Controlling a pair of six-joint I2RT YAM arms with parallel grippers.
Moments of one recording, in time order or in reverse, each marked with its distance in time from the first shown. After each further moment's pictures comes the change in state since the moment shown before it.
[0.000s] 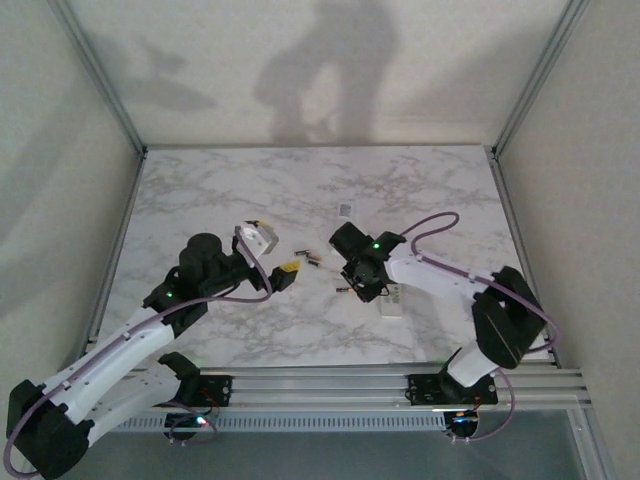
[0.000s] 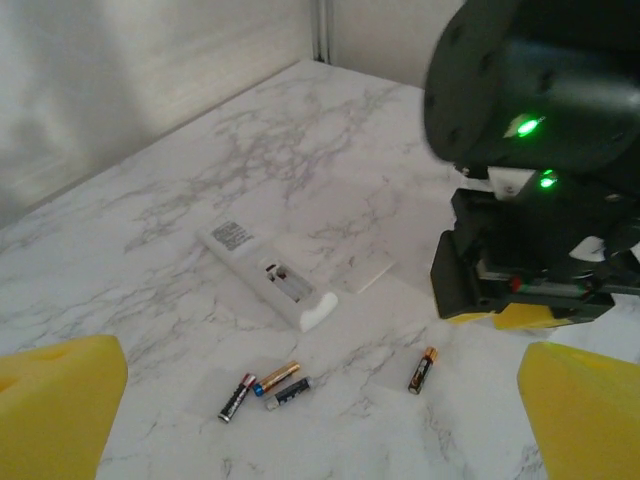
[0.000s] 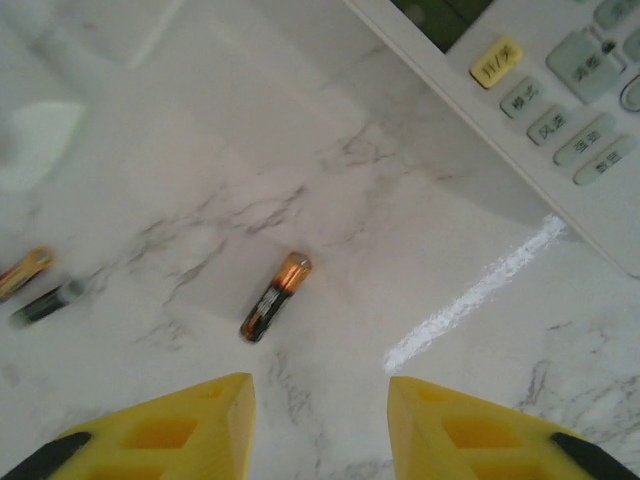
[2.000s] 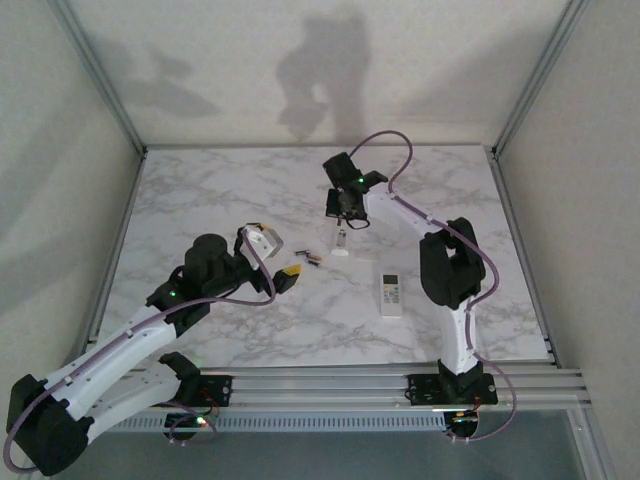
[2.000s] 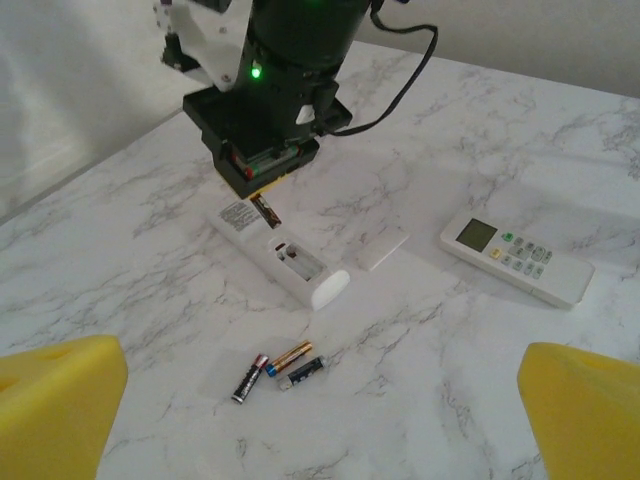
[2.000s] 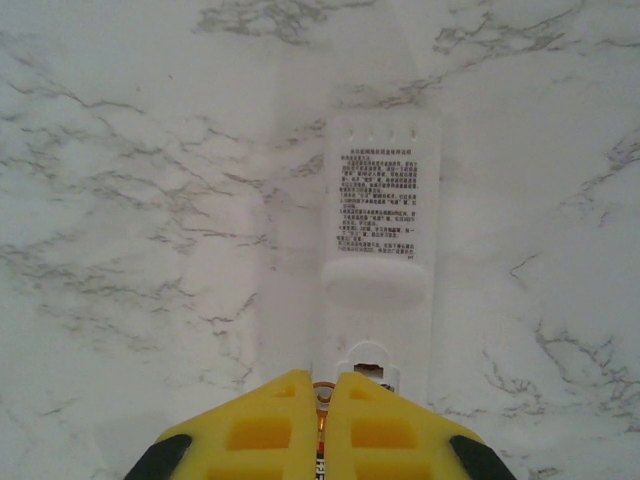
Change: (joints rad) left arm -0.014 0.013 0.000 -0.023 -0.042 0.045; right arm -0.226 0.462 0.631 0.104 0.063 -1.067
